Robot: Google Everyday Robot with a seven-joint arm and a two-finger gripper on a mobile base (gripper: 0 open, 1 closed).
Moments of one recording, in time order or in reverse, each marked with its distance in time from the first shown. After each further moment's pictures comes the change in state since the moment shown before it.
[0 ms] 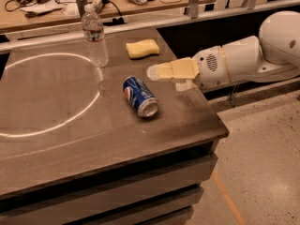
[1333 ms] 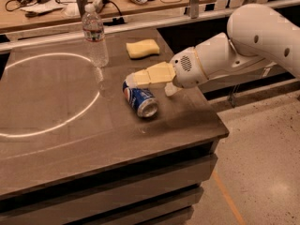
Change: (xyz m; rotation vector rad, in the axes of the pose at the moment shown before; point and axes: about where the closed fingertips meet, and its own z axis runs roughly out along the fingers) arm 0.006 -0.006 0.043 0.082 0.136 0.023
